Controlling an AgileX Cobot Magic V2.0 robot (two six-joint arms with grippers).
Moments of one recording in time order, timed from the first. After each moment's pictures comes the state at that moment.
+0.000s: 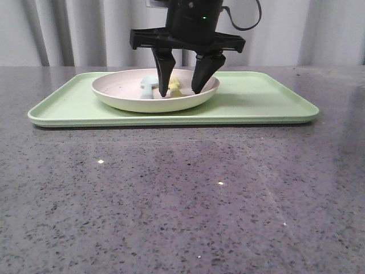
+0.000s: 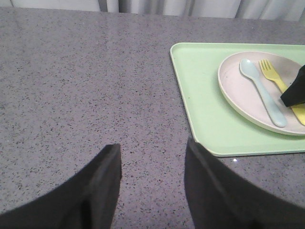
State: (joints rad) left arm 0.04 0.59 -0.74 -0.25 0.71 0.08; right arm 0.57 2.14 -2.02 0.05 1.11 0.24
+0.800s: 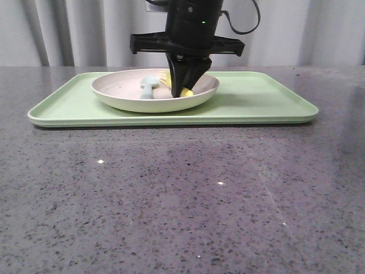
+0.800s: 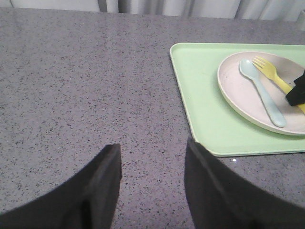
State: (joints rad) left arm 0.04 0.59 -0.74 -0.25 0.71 0.08; right arm 0.57 2.15 -2.02 0.05 1.11 0.24
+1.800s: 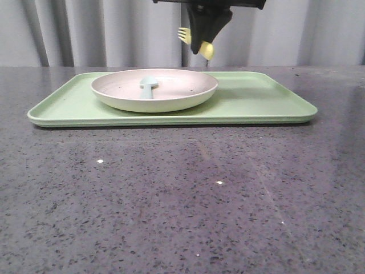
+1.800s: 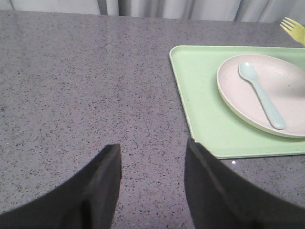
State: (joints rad) left arm 0.04 0.59 -0.74 -0.25 0.70 0.08; right arm 0.50 2.13 -2.22 0.01 1.25 0.24
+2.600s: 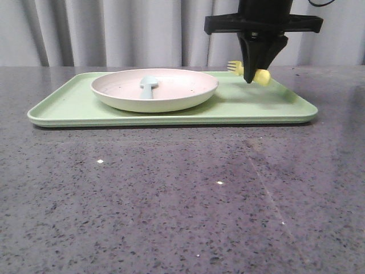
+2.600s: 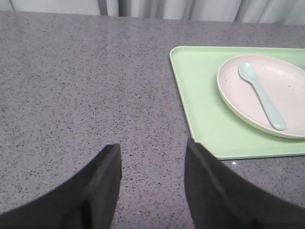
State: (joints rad) left arm 0.04 0.59 -0.74 -0.25 0.70 0.08; right arm 0.39 2.03 -1.93 0.00 1.25 0.24
